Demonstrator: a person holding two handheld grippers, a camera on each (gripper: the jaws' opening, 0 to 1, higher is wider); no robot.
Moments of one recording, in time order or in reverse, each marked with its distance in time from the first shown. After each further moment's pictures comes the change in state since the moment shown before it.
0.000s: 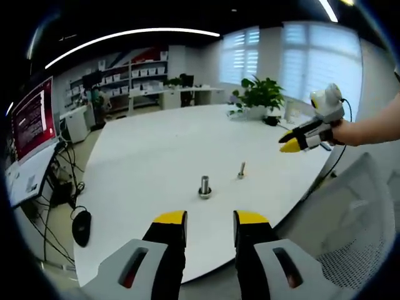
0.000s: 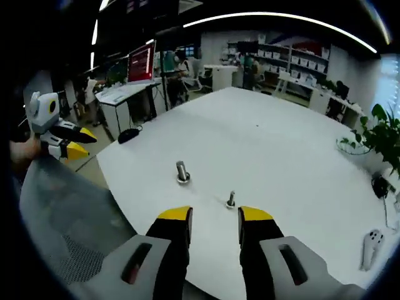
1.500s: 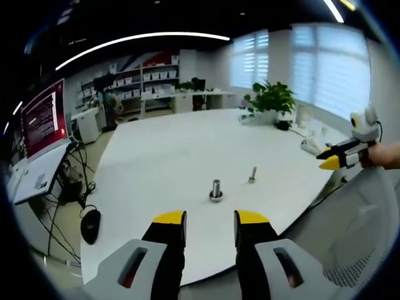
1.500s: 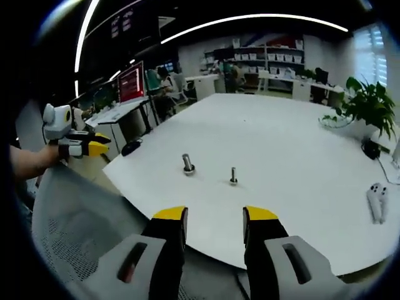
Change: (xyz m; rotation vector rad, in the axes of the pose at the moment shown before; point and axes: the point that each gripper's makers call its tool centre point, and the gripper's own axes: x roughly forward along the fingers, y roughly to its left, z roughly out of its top) left arm -0.005 0.010 0.002 -0.012 -0.015 0.082; right arm -0.044 0.012 -0.047 0.096 -0.044 -0.042
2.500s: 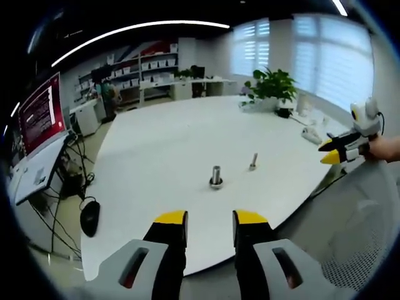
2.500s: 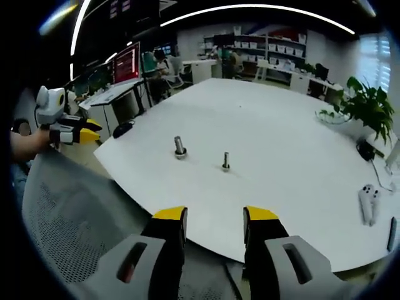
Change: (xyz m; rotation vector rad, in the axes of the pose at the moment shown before) left arm 0.004 0.002 -0.015 0.000 0.085 0.003; right arm 0.006 -0.008 -0.015 -0.060 0.106 -0.055
